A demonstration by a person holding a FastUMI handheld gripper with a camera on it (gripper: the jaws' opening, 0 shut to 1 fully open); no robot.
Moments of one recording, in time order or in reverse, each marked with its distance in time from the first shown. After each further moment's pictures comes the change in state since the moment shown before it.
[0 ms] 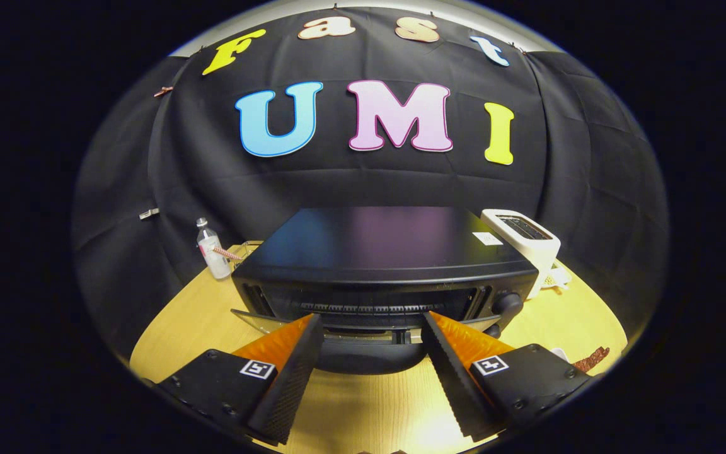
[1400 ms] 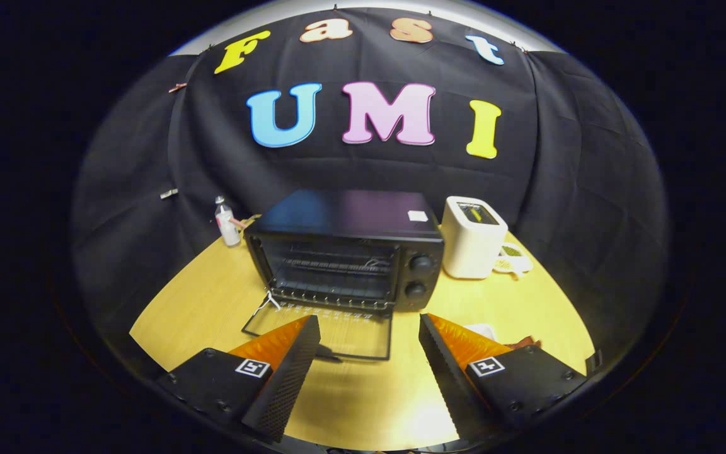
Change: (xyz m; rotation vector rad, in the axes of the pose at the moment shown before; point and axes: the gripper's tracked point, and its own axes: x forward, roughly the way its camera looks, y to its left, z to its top) arm -0.130 -0.111 0.015 -0.042 0.067 0.019
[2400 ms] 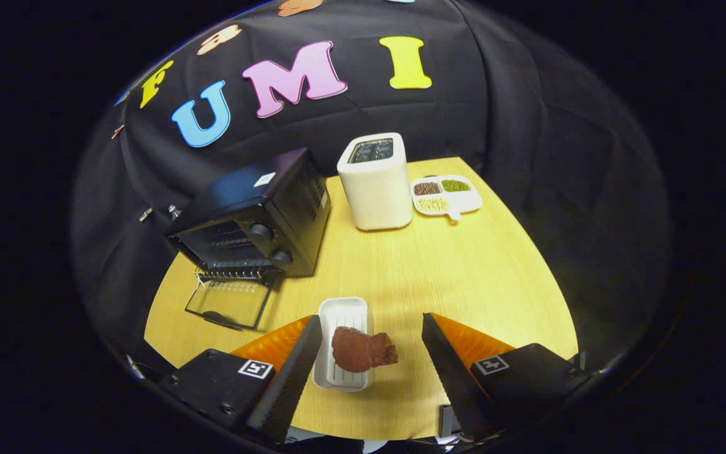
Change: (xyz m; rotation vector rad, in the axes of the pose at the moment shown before) arm 0.046 -0.219 -0.090 0.219 0.315 0.081
